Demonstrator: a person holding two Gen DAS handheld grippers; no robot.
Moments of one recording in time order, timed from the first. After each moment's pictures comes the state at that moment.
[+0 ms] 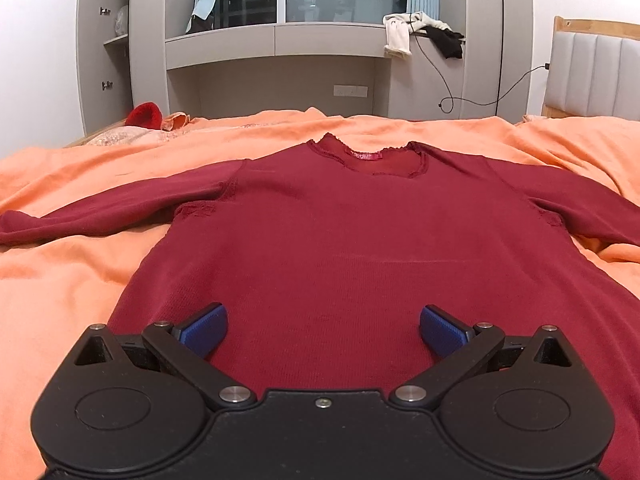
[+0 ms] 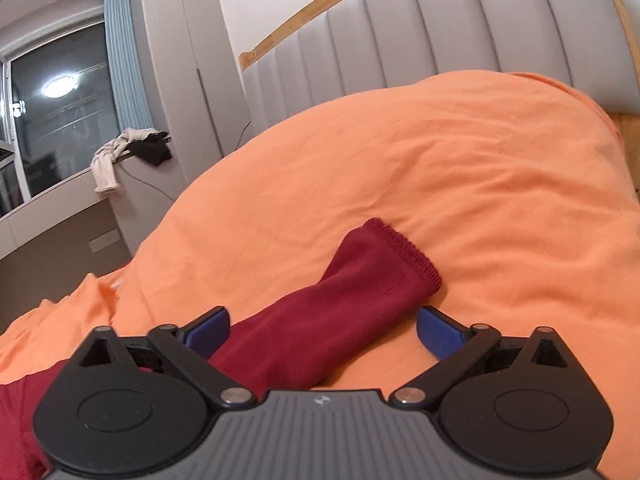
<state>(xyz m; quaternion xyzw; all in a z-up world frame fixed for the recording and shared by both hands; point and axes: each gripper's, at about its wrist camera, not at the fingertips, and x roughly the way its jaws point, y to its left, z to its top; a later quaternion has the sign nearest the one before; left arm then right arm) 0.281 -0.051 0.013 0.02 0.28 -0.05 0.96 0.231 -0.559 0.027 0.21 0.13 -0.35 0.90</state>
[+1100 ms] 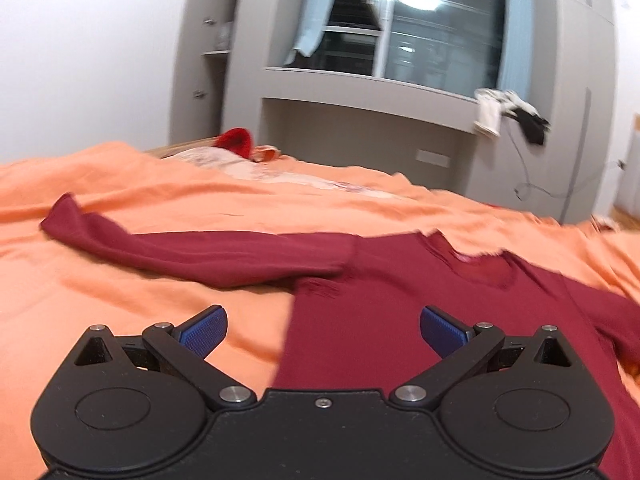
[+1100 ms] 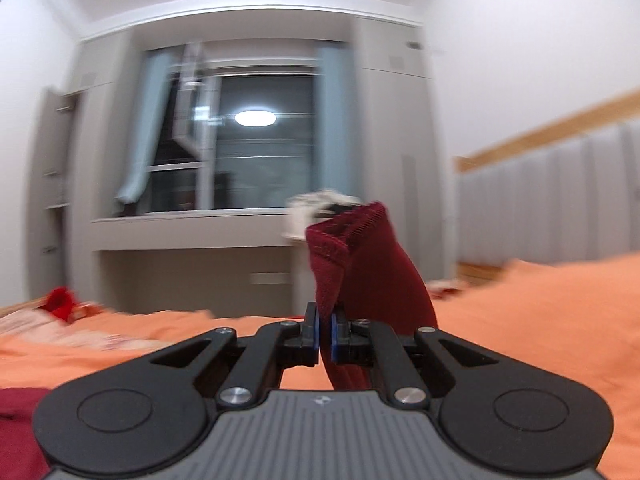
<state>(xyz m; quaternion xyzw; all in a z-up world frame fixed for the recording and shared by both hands) 0.281 0.028 0.066 -0.08 0.21 0.07 0.97 0.293 -0.355 0.137 0.01 0.01 -0.08 1.00</state>
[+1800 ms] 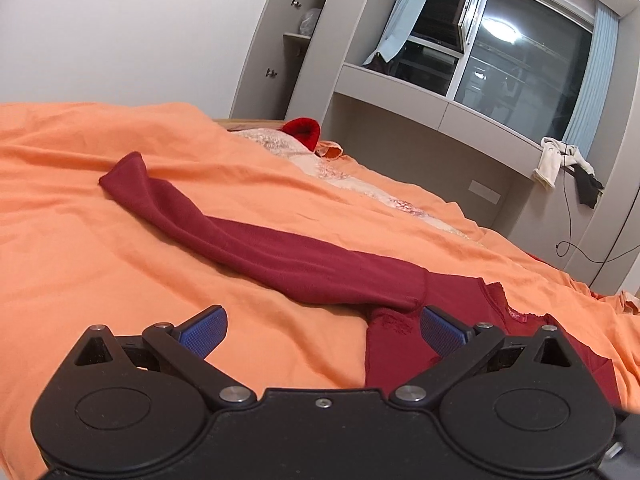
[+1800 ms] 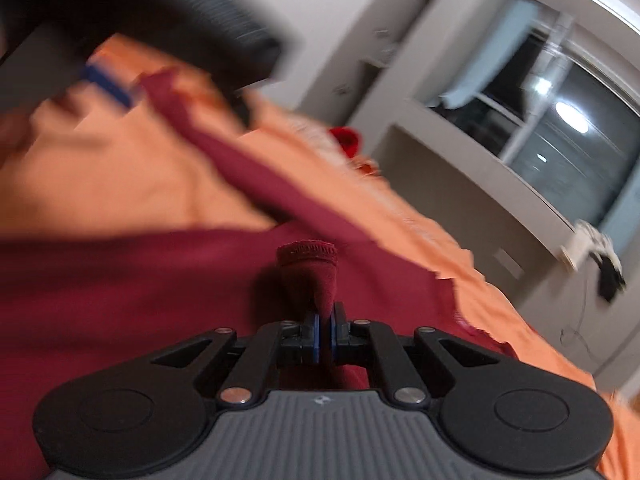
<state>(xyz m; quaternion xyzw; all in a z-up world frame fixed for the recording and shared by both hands) 0.278 0.094 0.077 -0.18 0.21 0.13 0.95 0.290 -0.093 0.031 -0.36 0.14 0.23 0.89</state>
